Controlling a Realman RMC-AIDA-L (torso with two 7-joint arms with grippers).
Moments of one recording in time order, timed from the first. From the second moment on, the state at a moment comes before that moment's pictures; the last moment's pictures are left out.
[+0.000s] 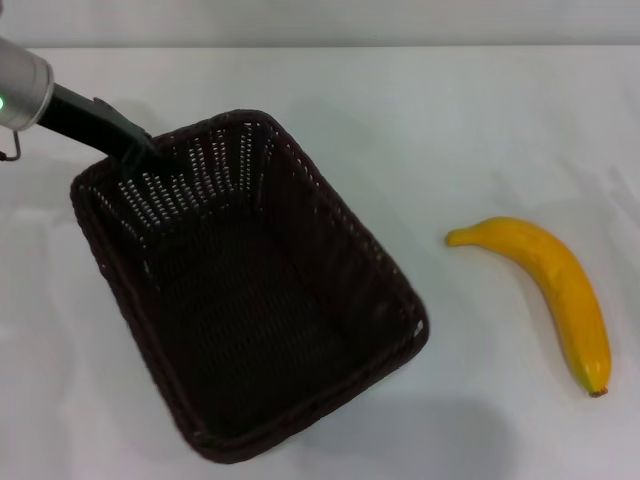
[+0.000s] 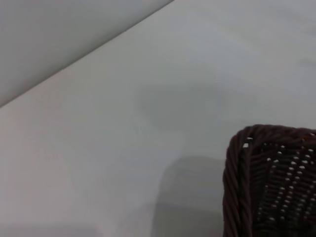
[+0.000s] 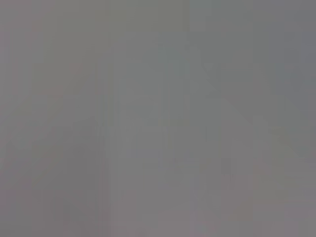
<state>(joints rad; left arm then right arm) -0.95 -1.86 0.78 0.50 -0.59 -1.32 1.23 0.27 2.01 1.79 0.27 -0.29 1.36 -2.64</state>
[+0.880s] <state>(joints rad) -0.85 -1.80 0.74 0.59 -0.90 -1.51 1.26 0.26 2.01 1.79 0.27 -0.29 1.37 -2.63</state>
